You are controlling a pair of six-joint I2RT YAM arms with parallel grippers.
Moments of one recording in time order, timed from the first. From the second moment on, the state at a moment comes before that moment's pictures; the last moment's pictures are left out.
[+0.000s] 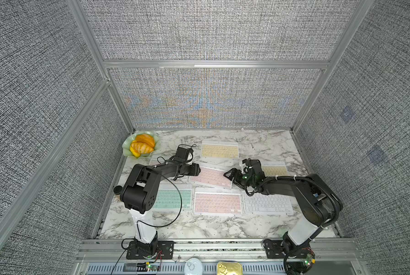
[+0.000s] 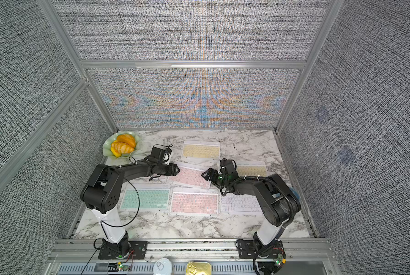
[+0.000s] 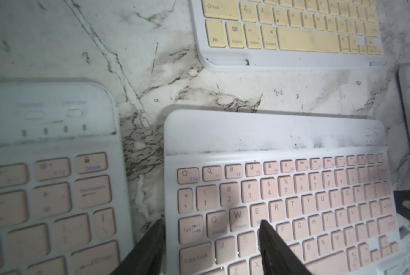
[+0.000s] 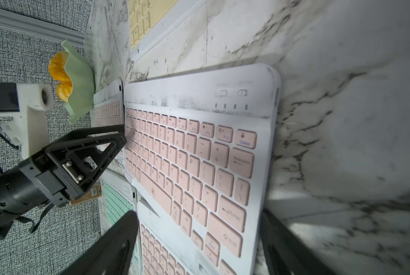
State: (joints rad) left arm -0.40 1.87 1.03 -0.15 0.28 -0.26; right arm 0.46 1.70 0.70 0.30 -0.40 0.94
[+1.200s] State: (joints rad) left arm -0.43 1.75 1.03 -0.16 0.34 -0.36; right arm 0.42 1.55 0.74 0.17 -0.51 0.89
